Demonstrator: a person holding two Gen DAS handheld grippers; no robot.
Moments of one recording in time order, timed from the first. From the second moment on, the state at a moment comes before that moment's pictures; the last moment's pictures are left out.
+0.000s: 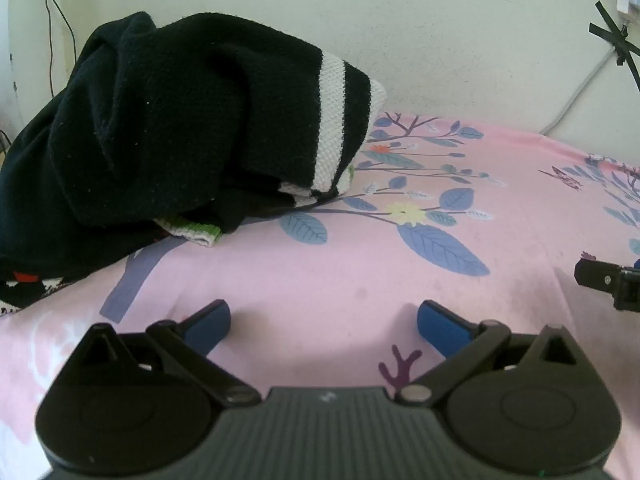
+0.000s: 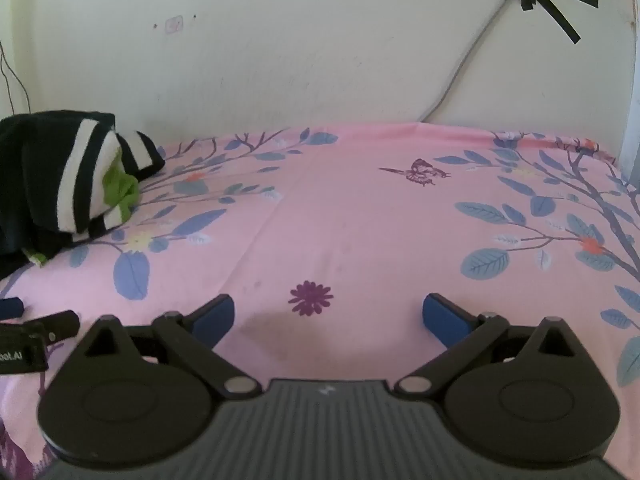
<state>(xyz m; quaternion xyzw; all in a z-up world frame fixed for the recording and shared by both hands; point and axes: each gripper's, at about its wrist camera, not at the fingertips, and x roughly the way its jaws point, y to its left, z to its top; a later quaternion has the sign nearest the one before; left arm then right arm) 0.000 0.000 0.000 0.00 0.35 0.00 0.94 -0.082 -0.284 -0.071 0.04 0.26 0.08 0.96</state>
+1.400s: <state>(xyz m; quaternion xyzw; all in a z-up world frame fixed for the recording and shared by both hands) -0.054 0.127 0.023 -0.15 0.20 0.08 0.97 -0.084 -0.252 -0.009 0.06 0.18 0.24 0.95</state>
